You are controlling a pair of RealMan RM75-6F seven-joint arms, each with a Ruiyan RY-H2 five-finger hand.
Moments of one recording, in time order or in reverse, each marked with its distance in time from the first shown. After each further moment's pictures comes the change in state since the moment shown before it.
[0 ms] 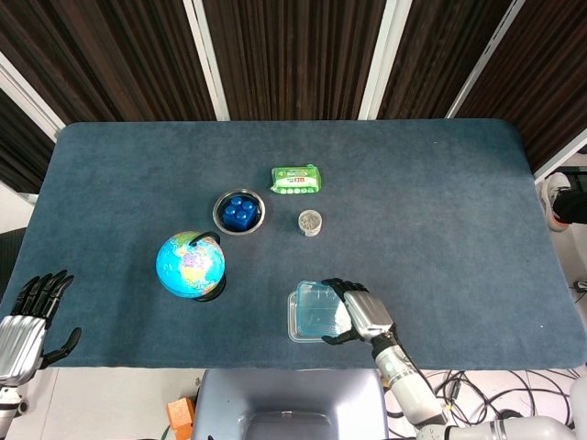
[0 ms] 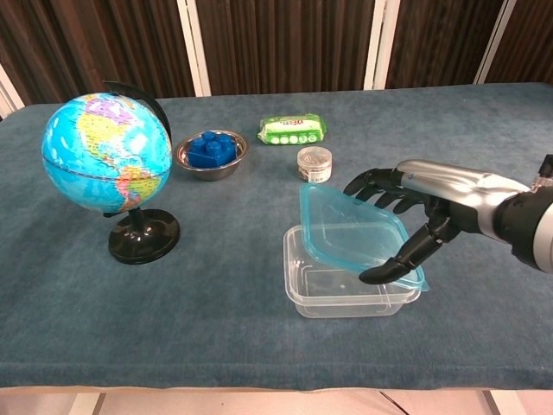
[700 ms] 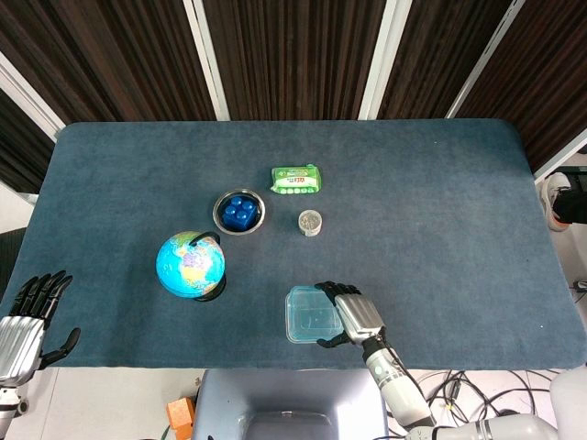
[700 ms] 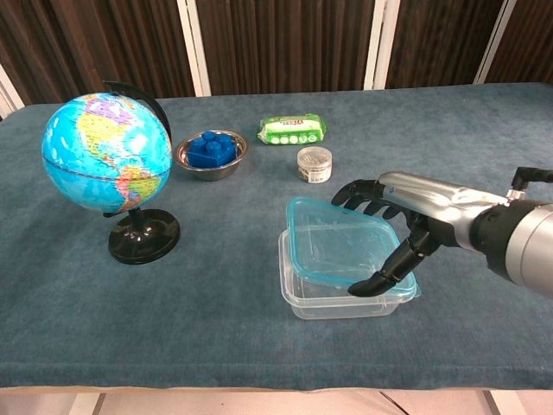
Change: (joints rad) left arm 0.002 0.001 0.001 0.002 0.002 0.003 -0.006; right arm 0.024 -0.072 -0.008 0.031 0.019 0.043 -0.097
